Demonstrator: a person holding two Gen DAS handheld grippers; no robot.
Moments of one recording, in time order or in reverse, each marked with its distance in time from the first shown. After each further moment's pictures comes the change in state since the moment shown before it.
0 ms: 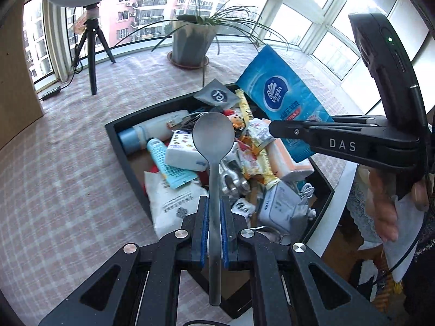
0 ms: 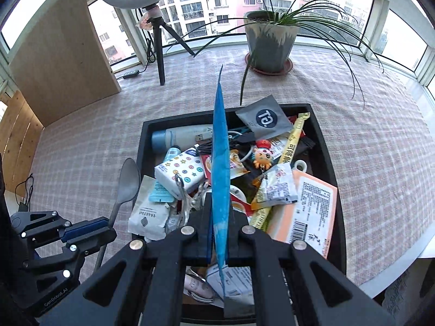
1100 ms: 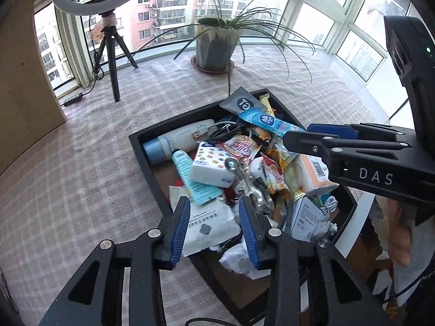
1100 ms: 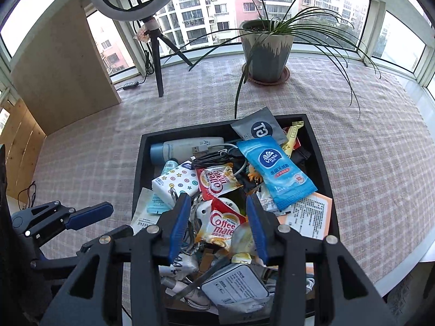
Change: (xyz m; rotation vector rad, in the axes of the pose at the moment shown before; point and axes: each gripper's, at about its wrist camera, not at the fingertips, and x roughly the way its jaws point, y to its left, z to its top) left arm 0.006 0.020 0.025 -0.023 -0.001 0.156; right arm -0.005 0.012 0.006 -0.003 -0.048 0.025
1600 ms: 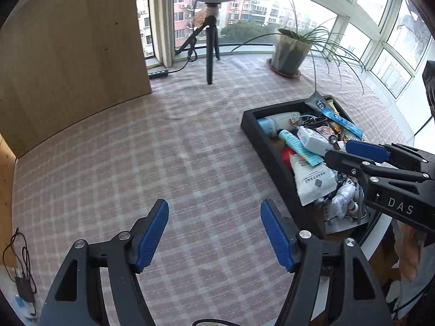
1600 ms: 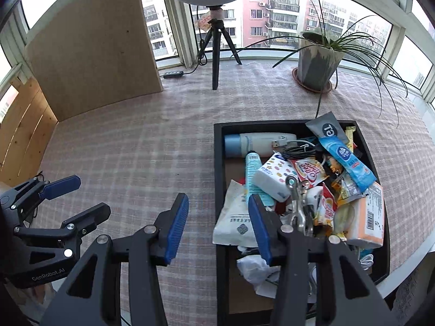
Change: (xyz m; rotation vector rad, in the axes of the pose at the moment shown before) left arm -0.060 0.144 -0.065 -0.118 -0.031 0.148; right arm 0.007 0.155 -0.027 -0.071 -0.043 -0.026
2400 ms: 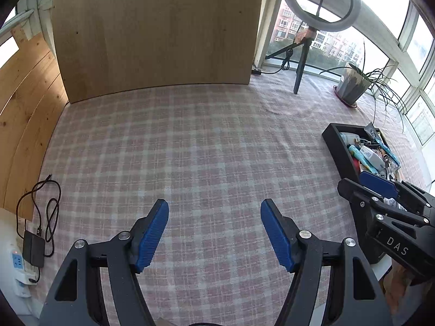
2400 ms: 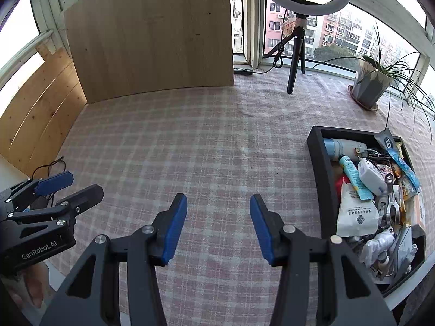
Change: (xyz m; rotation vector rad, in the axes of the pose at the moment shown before) left arm -0.035 0.156 -0.063 -0.230 -0.054 0.100; right arm 0.016 0.156 -0.023 -0.077 -0.042 0.051
